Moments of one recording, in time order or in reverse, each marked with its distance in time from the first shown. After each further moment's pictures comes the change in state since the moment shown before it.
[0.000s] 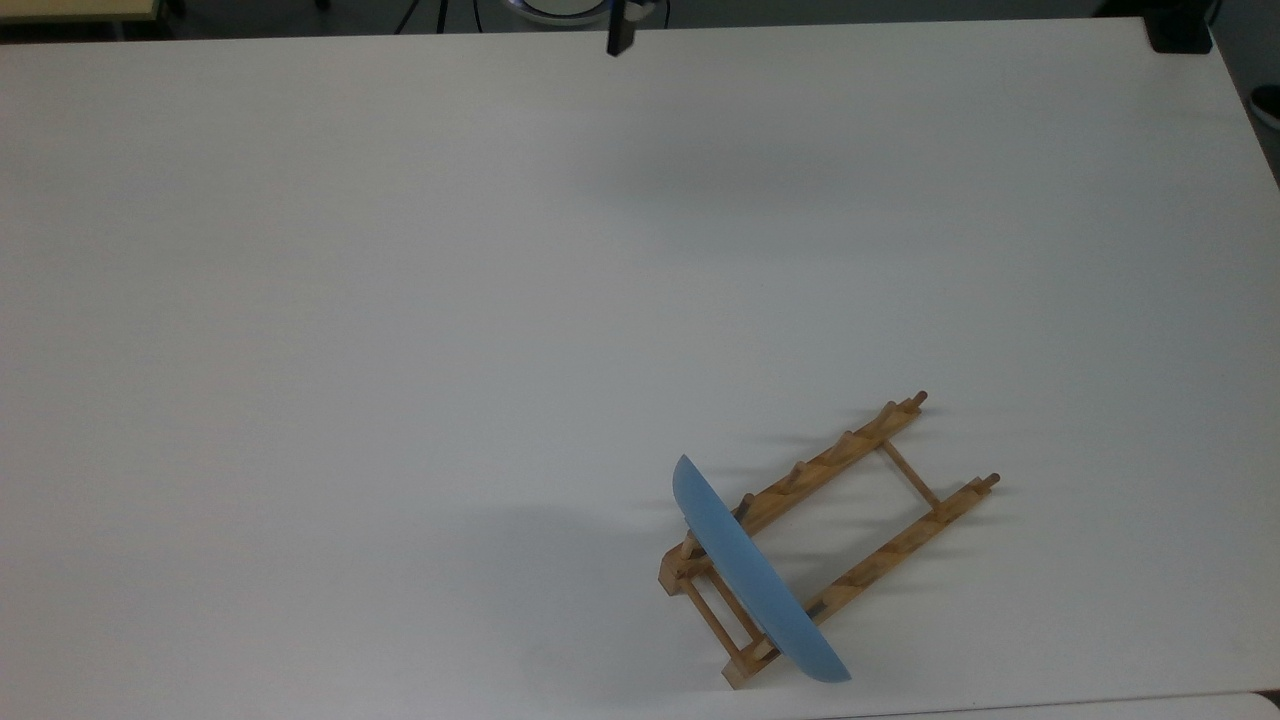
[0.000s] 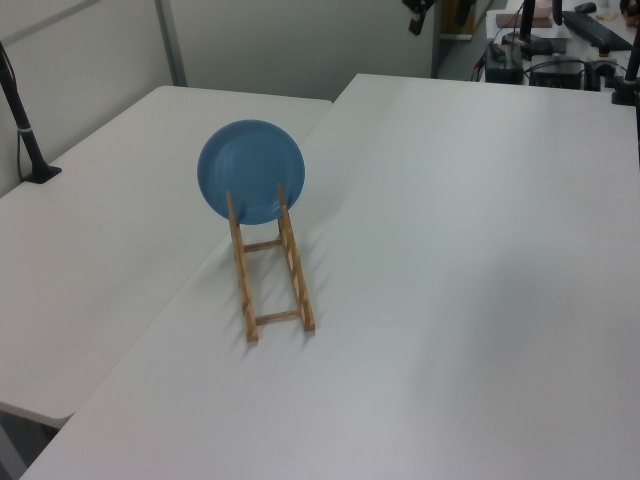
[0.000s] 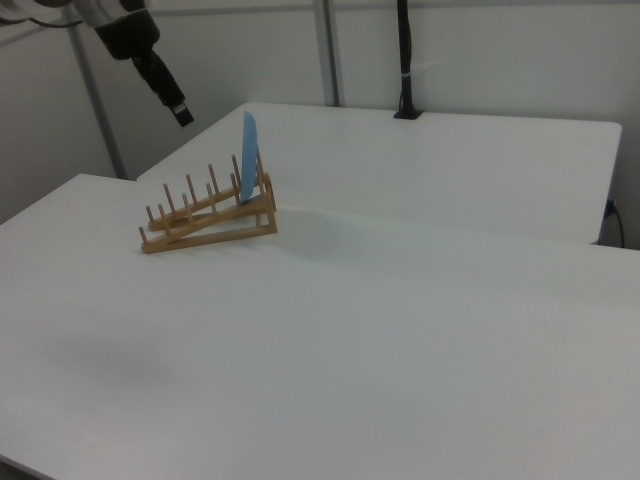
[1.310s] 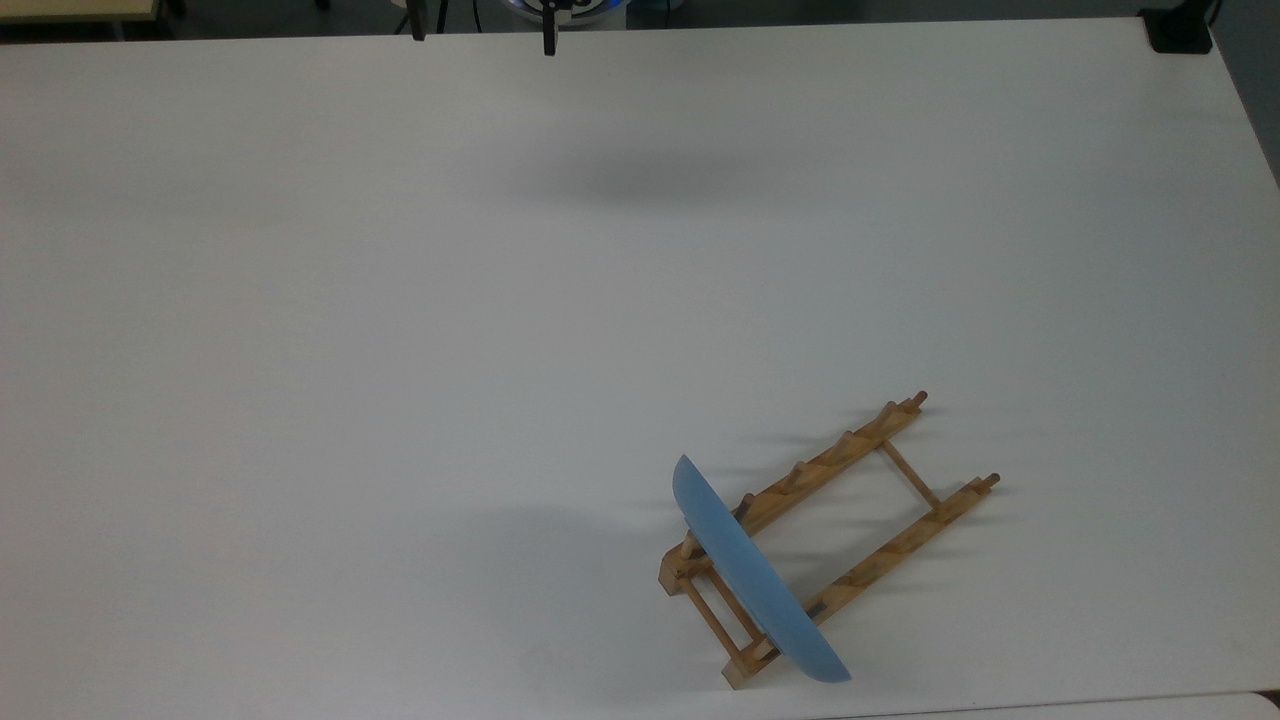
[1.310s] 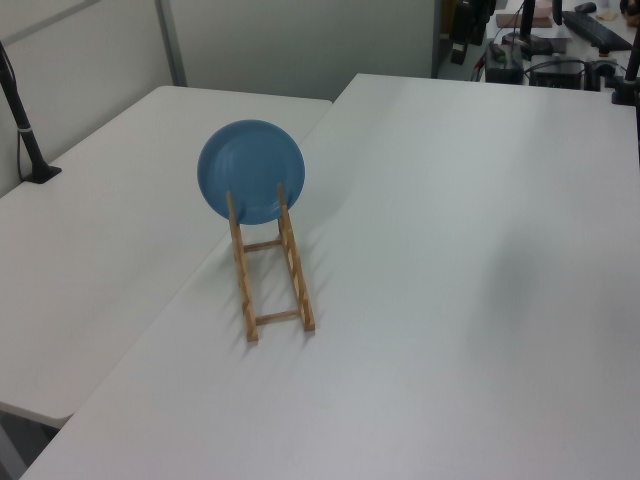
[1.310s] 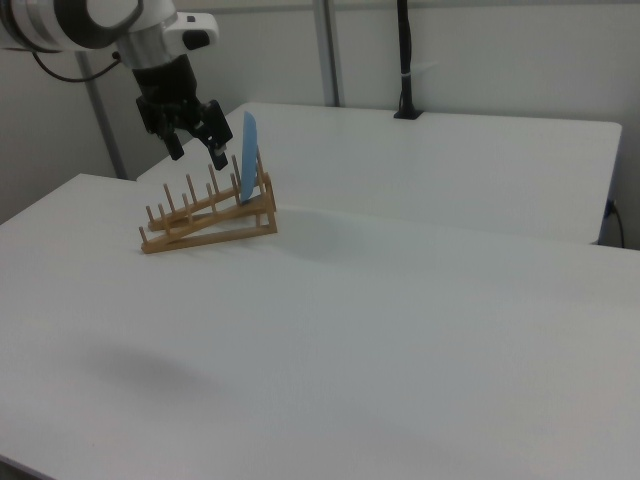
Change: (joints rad) arm -0.097 -0.057 -0.039 -0.176 0.129 0.001 -0.620
